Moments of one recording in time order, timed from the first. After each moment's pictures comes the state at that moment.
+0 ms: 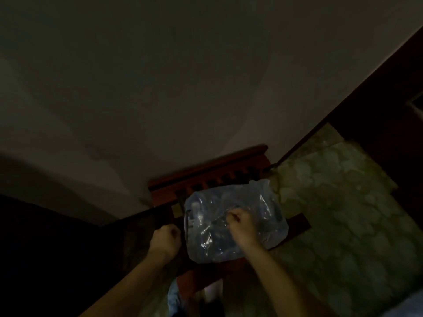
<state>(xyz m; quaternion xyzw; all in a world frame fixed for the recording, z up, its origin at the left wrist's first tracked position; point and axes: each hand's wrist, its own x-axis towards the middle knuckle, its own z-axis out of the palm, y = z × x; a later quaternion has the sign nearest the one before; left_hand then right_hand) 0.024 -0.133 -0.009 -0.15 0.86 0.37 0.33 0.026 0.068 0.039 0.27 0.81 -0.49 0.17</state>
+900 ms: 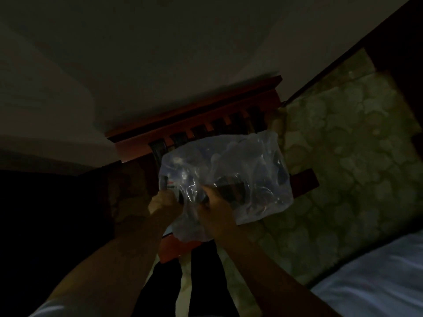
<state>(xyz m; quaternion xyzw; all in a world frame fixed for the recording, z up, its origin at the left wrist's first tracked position) 0.003 -0.054 -0.164 -0.14 0.89 0.13 0.42 0.037 0.080 -0.082 0.20 0.84 -0.41 0.30</state>
